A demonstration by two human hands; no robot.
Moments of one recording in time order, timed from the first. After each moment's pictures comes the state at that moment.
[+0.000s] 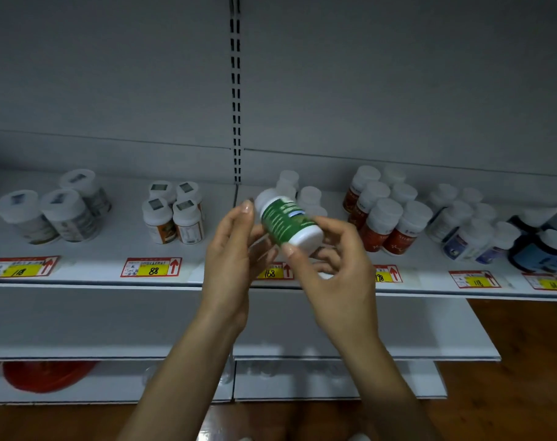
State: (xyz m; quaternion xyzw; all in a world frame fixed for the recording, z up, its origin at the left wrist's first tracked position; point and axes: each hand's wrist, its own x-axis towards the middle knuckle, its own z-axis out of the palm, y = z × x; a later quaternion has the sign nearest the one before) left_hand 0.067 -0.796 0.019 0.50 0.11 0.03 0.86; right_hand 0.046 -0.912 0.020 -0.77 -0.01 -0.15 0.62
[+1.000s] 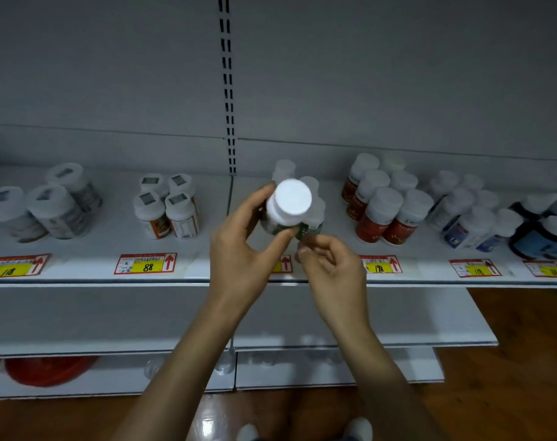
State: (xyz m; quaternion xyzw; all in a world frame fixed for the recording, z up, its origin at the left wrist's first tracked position) left_hand 0.086 -0.797 -0.009 0.75 -0.09 0.23 0.62; right_hand 0.065 -0.921 -0.015 -0.76 0.08 -0.07 0.64
